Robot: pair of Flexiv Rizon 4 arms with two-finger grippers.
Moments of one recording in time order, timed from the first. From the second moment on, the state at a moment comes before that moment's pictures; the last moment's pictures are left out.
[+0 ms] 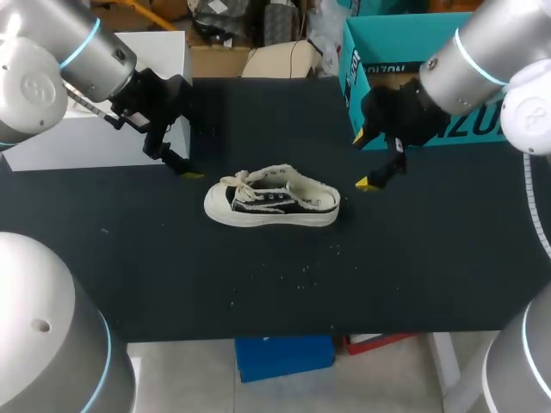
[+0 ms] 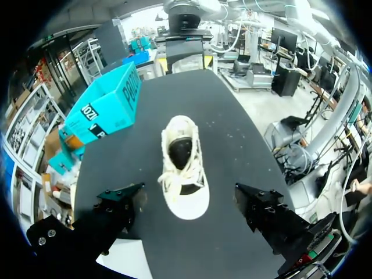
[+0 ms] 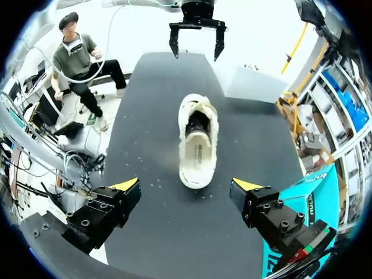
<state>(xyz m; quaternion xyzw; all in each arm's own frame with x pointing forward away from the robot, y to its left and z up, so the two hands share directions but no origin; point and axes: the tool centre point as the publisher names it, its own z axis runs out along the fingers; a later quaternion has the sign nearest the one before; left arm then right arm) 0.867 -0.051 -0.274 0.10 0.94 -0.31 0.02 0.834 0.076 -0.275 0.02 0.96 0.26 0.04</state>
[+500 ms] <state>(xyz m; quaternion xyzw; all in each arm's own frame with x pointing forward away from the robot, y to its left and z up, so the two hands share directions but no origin) 0.867 -0.051 -0.274 0.10 0.94 -0.31 0.02 0.853 0.096 -0.345 0.01 0.90 0.42 0.05</state>
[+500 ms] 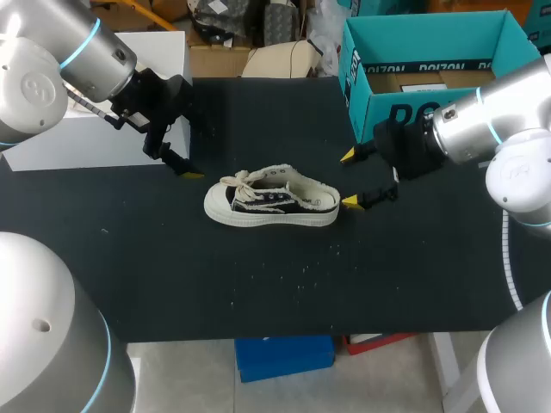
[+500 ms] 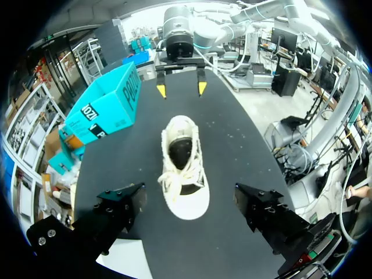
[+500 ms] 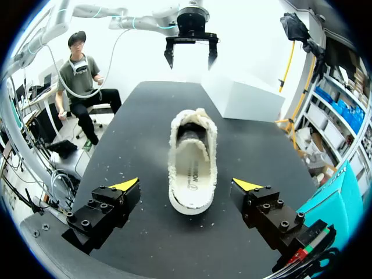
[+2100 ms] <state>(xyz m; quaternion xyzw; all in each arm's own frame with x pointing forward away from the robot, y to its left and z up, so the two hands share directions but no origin) 0.867 -0.051 -0.274 0.10 0.94 -0.31 0.02 0.876 0.133 -0.431 0.07 0.88 0.46 0.04</state>
